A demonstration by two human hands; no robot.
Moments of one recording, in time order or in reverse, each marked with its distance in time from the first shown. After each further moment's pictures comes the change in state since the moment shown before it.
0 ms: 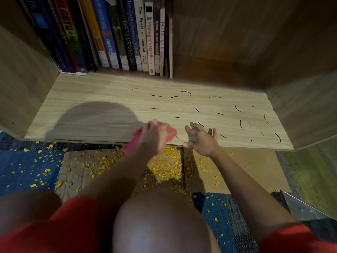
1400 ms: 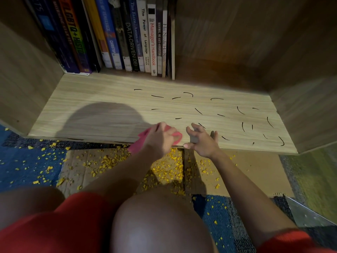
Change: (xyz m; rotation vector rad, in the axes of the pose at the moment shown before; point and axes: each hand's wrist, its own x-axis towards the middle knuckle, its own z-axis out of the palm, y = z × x) left_hand 0.000 0.013 0.001 0.217 -0.018 0.145; right_hand 0.002 0.003 0.001 0.034 0.005 -0.009
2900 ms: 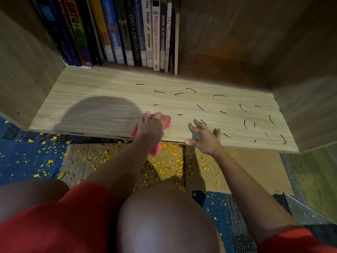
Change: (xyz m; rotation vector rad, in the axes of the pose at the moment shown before) left_hand 0.009 -0.027 0.002 -0.247 -0.038 -0.358; right_hand 0.001 0.002 0.001 0.001 0.008 0.003
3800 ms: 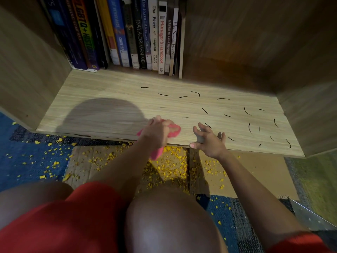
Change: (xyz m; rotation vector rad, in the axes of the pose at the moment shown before) left_hand 0.005 -0.016 0.011 -0.001 -0.024 0.153; right_hand 0.001 -0.002 -0.001 -0.011 -0.014 0.012
